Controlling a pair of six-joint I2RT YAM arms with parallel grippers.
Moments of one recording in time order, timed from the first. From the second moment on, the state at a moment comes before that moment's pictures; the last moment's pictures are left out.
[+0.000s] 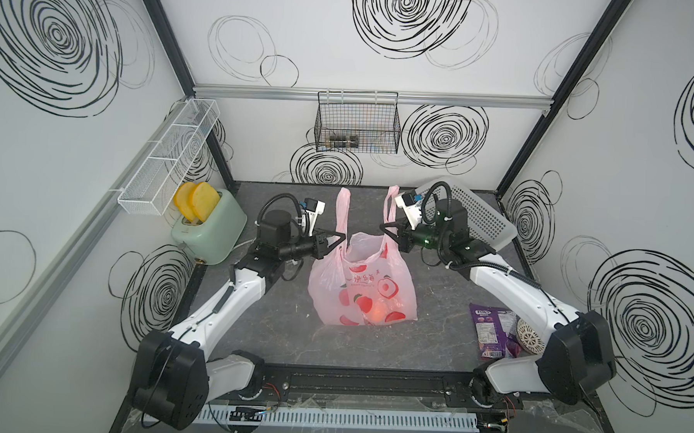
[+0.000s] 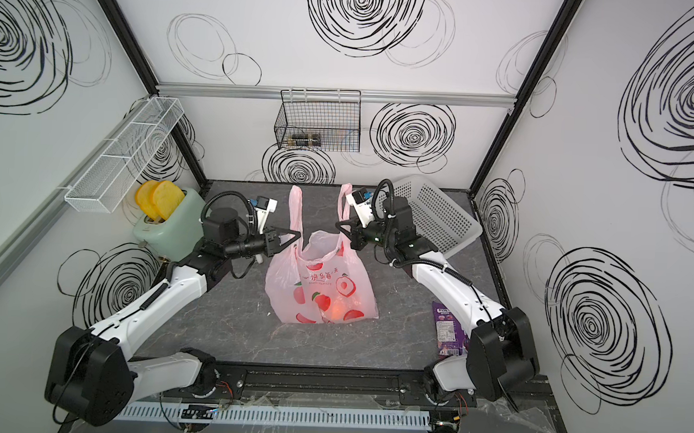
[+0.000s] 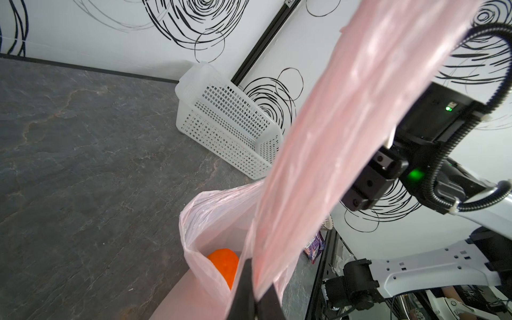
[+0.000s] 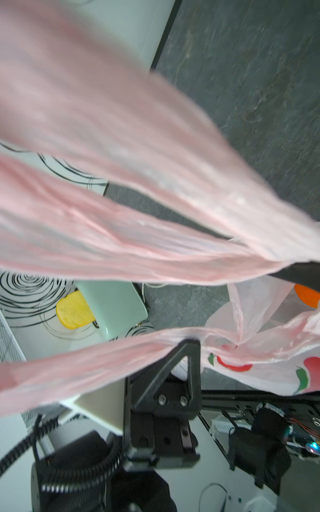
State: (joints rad) left arm -0.27 1.23 0.84 0.04 0.78 -0.49; right arm 0.48 1.40 1.08 -0.04 -0.67 0.07
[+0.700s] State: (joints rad) left arm -0.31 1.32 0.94 -0.26 0.86 -0.23; right arm 0.62 1.52 1.23 -0.36 -0.75 -0.21
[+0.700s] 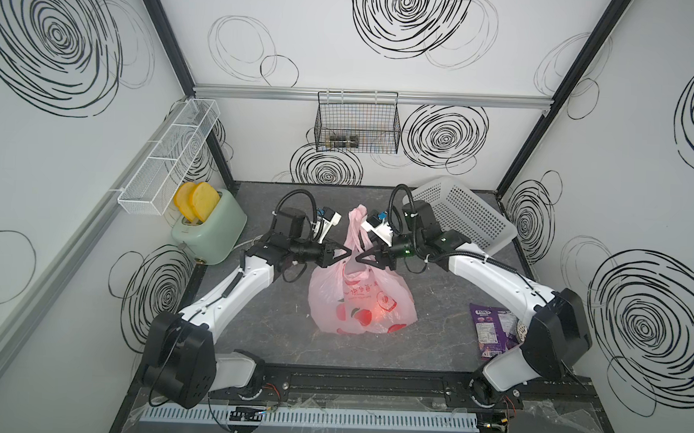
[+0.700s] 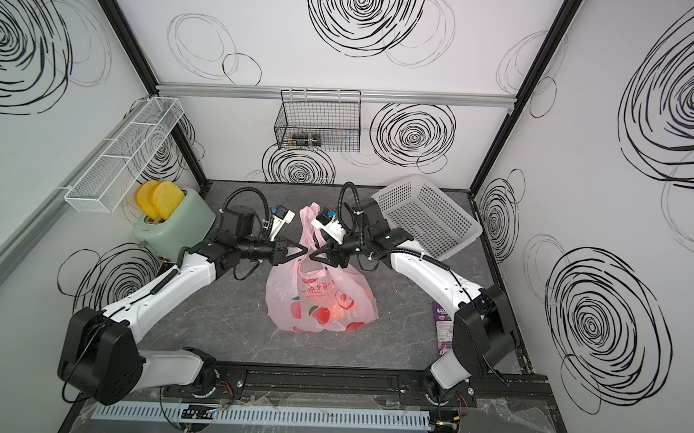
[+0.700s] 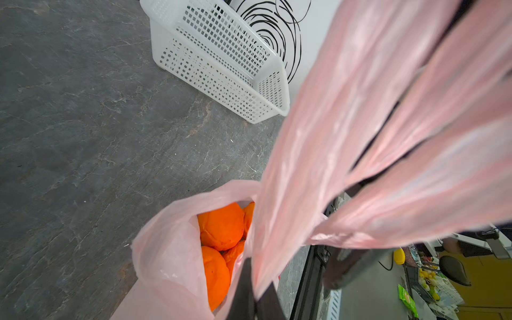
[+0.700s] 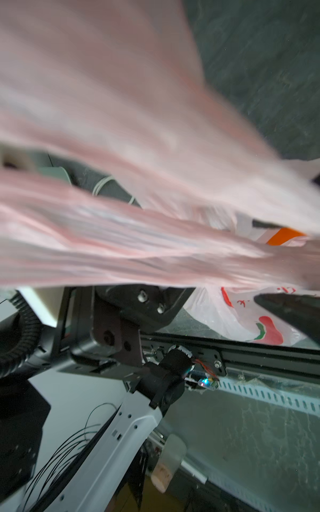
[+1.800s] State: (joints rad) left arm -0.31 1.32 0.95 -0.24 0.87 -0.25; right arm 0.77 1.33 1.04 -0.15 -0.31 -0.07
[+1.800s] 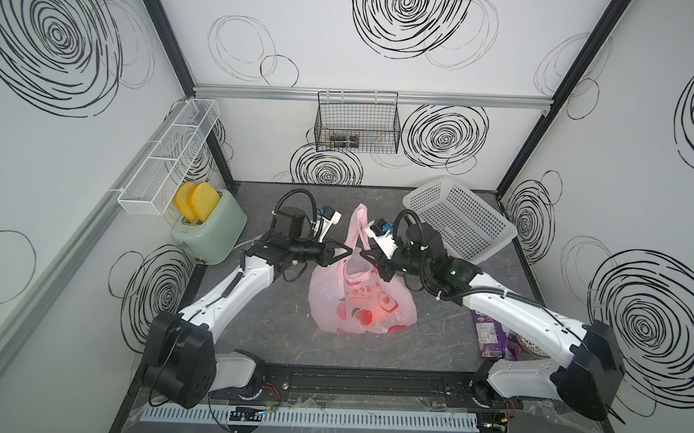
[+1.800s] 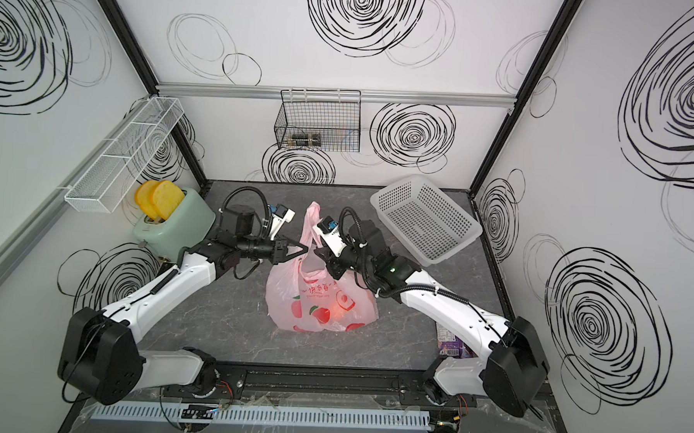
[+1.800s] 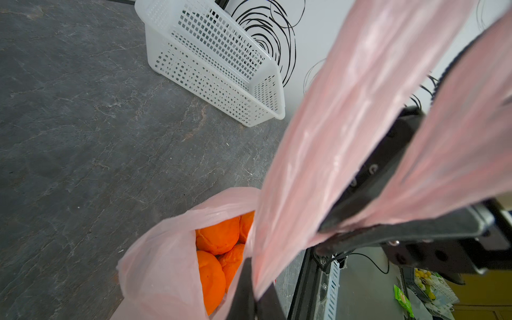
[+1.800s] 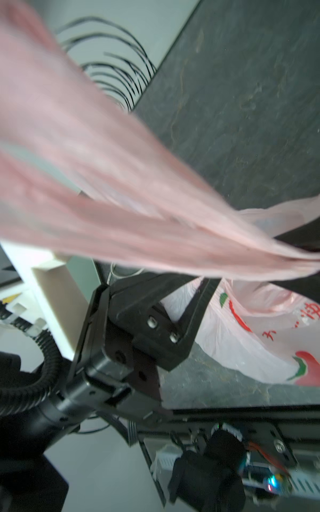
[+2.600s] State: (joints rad) left arm -0.31 1.32 0.97 -0.29 0.96 -0.18; right arm 0.64 1.56 1.34 -0.61 -0.69 -0.36
